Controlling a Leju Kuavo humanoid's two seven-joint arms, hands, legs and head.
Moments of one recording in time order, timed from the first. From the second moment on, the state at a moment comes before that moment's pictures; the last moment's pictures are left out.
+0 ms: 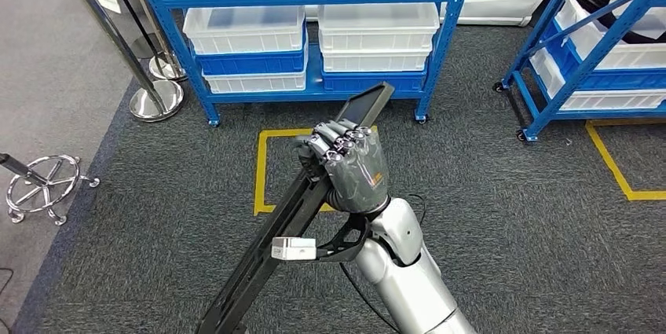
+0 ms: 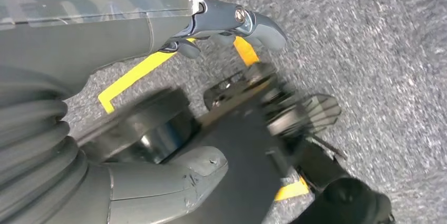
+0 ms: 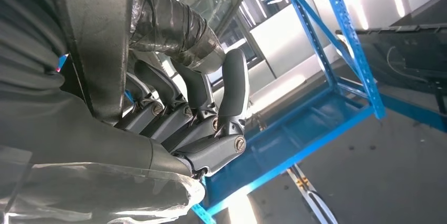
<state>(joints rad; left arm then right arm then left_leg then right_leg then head) -0.16 -0.18 0.77 -0.20 -1.12 -0.13 -0.24 -0.41 0.27 0.43 -1.42 1.05 -0.70 -0.45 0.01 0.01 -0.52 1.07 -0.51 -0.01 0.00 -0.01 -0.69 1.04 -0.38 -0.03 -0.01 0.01</state>
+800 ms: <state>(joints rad) -0.16 -0.18 0.77 -0.20 -1.12 -0.13 -0.24 -0.44 0.28 0.43 -1.39 1.06 -0.70 -0.44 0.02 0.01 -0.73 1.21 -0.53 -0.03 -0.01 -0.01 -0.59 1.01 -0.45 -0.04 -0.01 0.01</state>
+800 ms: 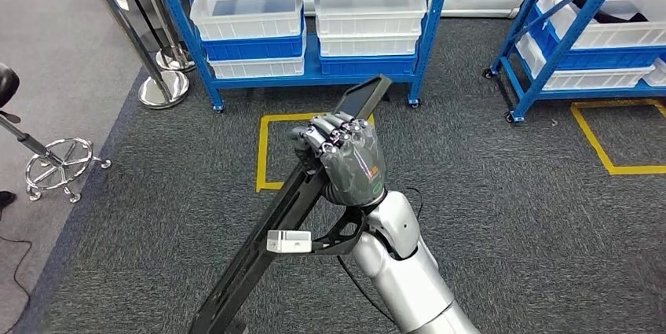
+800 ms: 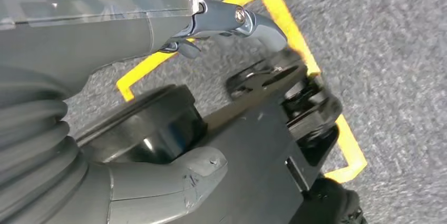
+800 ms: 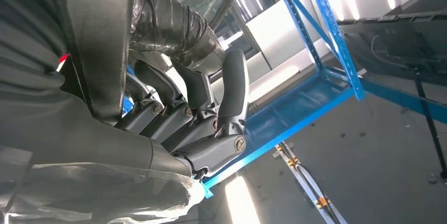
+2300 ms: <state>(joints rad) -0.18 -0.18 0.77 -0.20 -1.13 -0.13 -0.26 -0.45 0.24 0.45 -1.42 1.15 -0.70 -0.44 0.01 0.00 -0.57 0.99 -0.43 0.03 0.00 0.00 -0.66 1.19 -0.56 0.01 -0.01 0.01</state>
